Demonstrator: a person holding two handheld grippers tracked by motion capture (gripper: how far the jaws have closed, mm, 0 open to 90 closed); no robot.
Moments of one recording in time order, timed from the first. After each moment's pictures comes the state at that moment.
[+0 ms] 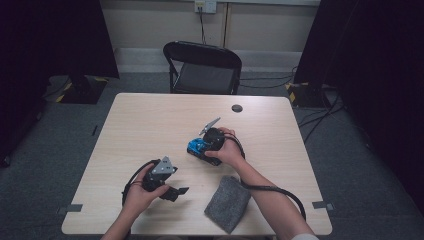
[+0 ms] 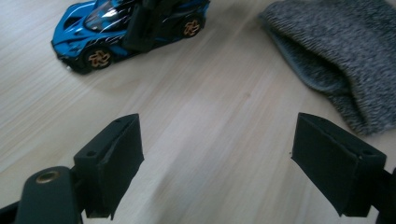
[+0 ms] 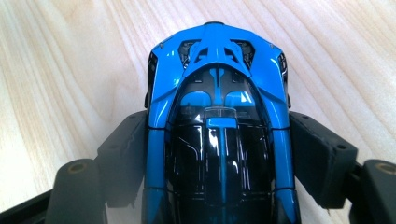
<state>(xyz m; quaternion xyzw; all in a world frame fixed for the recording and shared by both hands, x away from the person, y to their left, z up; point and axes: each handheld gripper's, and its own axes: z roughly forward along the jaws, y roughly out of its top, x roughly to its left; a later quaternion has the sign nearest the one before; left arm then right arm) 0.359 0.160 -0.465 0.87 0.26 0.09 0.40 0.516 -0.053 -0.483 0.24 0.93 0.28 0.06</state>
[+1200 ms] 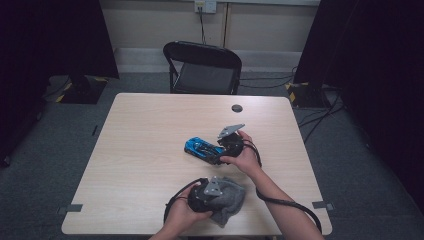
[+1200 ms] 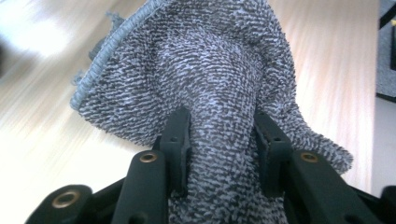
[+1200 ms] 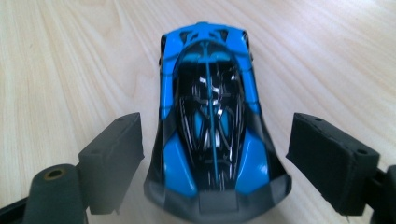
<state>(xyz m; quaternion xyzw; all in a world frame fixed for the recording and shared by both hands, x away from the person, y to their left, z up) 0.328 0.053 -0.475 0.93 0.17 0.04 0.32 0.488 -0.108 -0.475 0.25 0.88 0.39 0.08</state>
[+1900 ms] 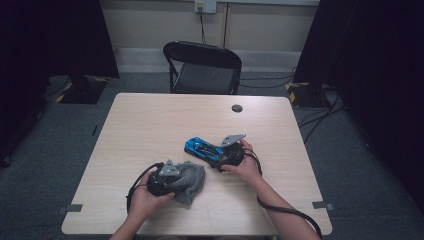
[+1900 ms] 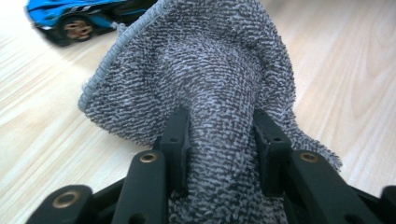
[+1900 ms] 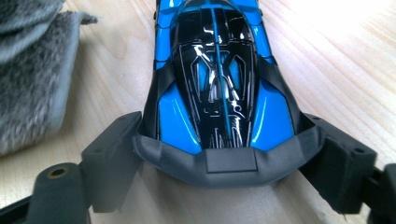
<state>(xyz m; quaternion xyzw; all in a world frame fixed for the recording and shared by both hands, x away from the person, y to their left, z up) 0.352 0.155 -0.469 0.88 0.31 0.09 0.36 0.475 -0.115 -0.506 0.24 0.88 0.39 0.10</state>
